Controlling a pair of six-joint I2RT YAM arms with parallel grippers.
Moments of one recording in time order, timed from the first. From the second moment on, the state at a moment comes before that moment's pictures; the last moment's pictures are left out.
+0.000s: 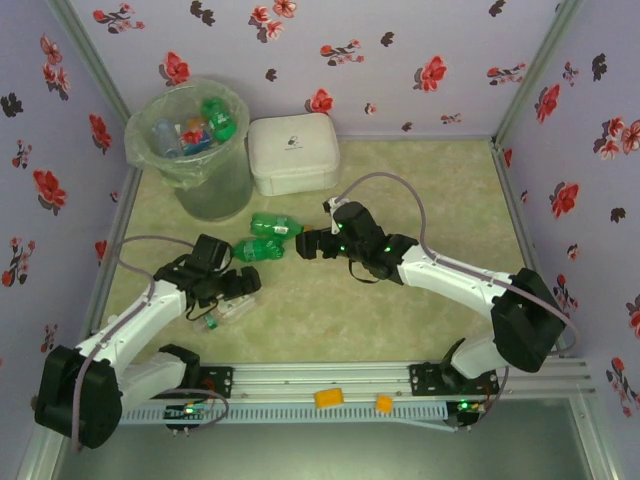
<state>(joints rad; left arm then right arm) -0.43 1.05 0.59 -0.68 0.06 -0.64 0.84 1.44 0.96 -0.14 0.00 0.51</state>
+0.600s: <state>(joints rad) -0.63 1.18 0.63 -0.75 -0.03 -0.56 0.84 1.44 0.96 -0.14 0.00 0.51</state>
